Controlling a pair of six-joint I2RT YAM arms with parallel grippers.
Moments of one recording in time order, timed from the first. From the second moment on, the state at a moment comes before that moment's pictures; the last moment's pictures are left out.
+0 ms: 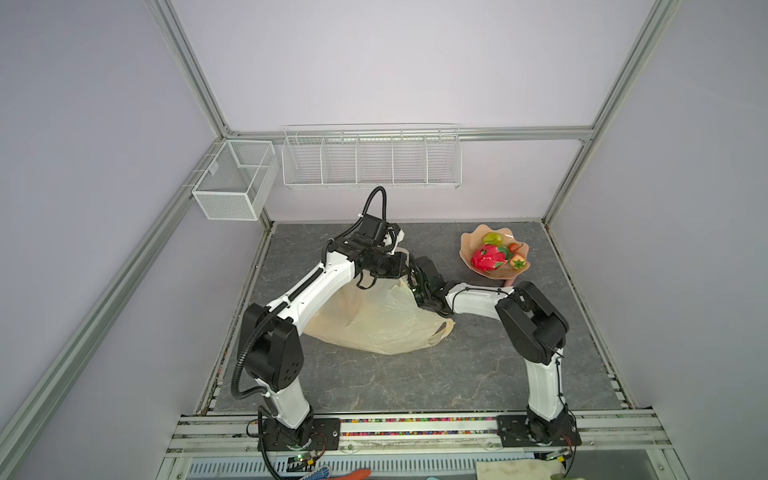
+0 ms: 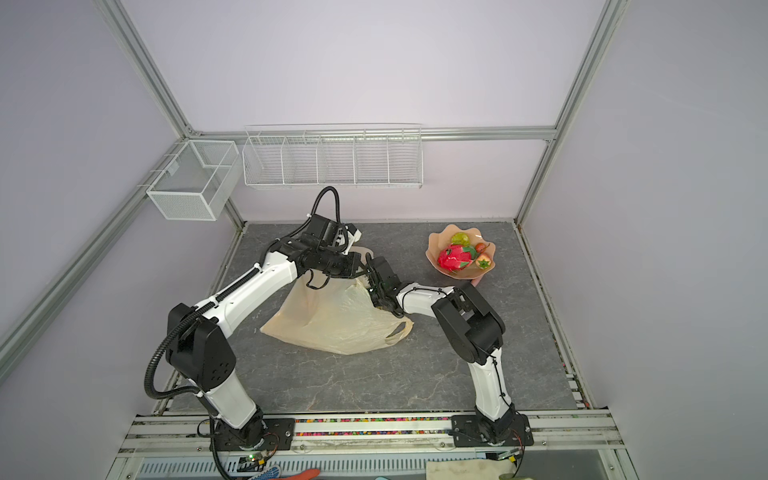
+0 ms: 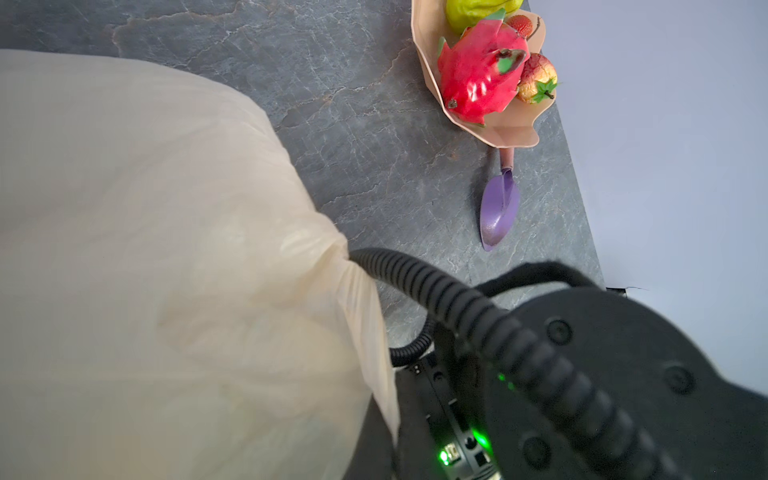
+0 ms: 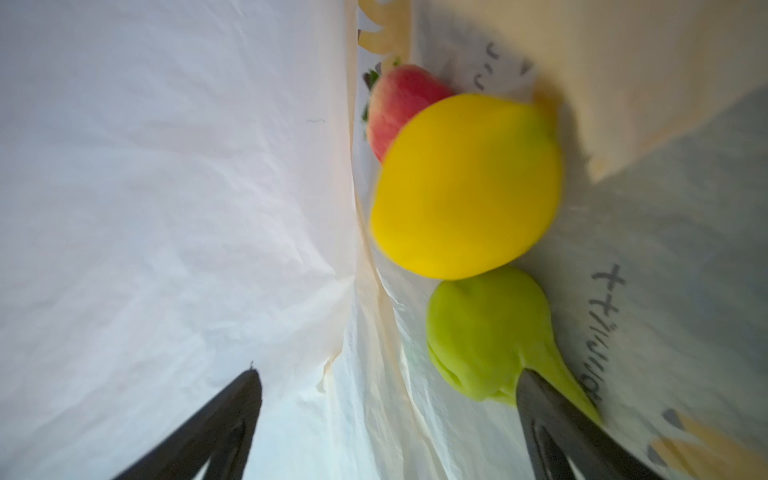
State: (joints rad) left arm -0.57 1.73 1.55 -0.71 0.41 -0.34; right arm 0.71 2.02 1.25 0.09 -0.86 1.17
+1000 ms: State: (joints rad) left arm -0.57 1.68 1.44 -0.67 0.32 -0.37; right arm 0.58 1.66 1.20 -0.58 -0.51 0.85
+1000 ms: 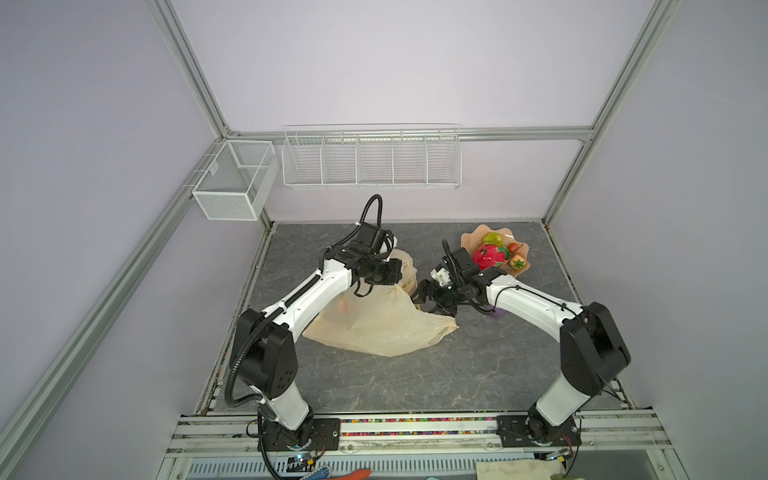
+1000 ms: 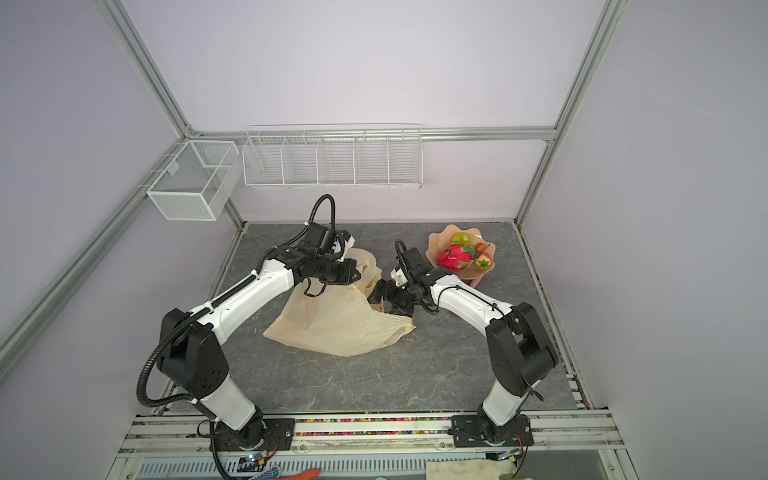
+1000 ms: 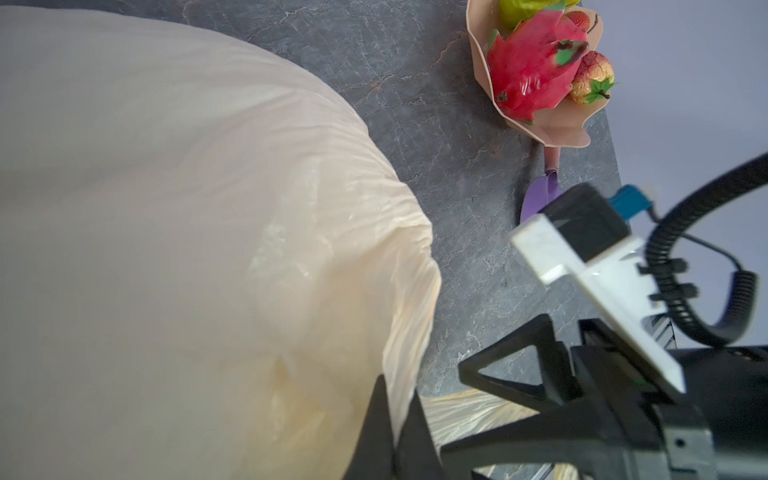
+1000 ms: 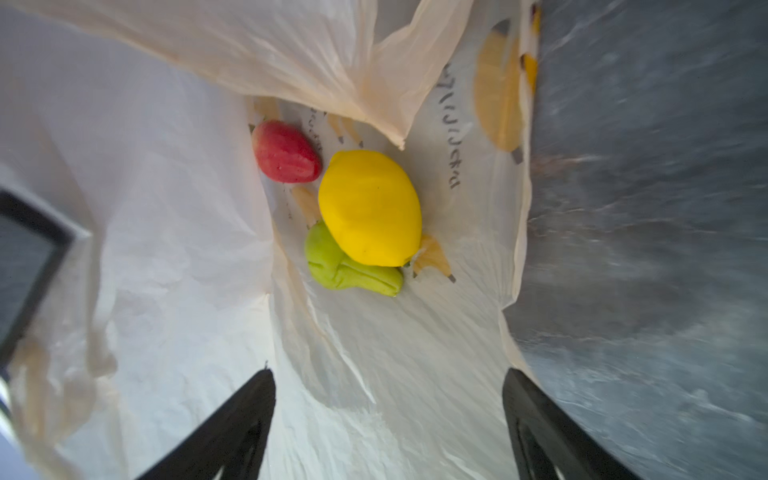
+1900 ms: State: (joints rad) left arm -0.57 1.68 1.43 -0.64 0.36 -0.36; right arm 0.15 1.57 1.54 -0.99 0.02 0.42
